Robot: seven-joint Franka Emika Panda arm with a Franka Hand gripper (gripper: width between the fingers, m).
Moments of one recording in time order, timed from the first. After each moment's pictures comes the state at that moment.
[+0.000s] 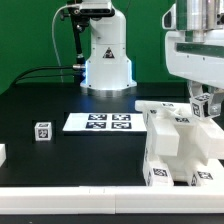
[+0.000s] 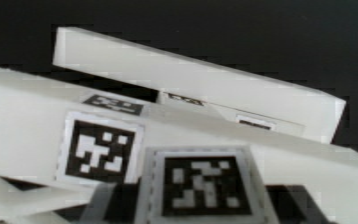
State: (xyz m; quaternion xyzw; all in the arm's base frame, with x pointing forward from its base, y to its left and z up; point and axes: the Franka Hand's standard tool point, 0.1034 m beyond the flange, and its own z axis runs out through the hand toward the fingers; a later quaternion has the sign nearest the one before) arm 0.596 0.123 0.116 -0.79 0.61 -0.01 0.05
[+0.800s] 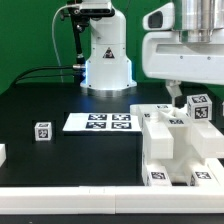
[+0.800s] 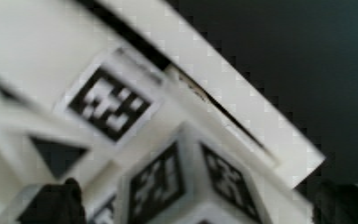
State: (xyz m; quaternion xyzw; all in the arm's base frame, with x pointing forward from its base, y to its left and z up) arm 0.596 0.115 0.117 -0.96 0.29 -0.02 0.04
